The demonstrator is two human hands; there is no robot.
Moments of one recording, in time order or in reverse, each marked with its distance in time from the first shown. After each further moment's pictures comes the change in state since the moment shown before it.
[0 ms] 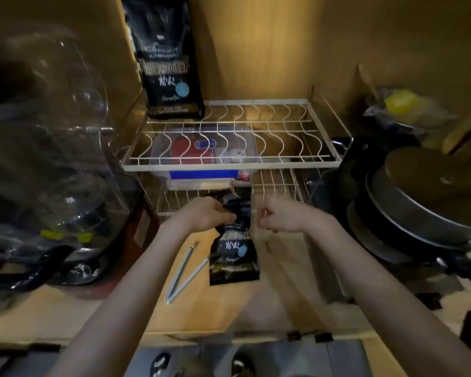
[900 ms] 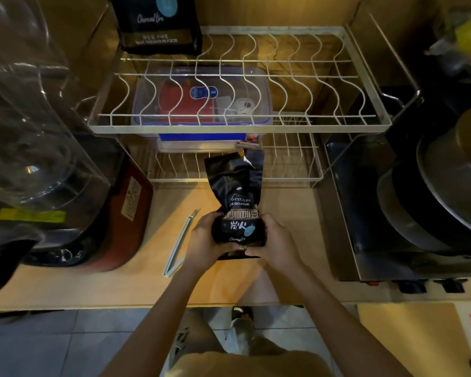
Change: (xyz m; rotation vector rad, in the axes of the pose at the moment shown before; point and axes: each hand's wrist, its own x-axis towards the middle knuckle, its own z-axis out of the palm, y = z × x) left_hand 0.027 -0.090 0.130 -0.342 0.379 0.050; right_hand 0.042 0.057 0.149 0.370 0.291 0.205
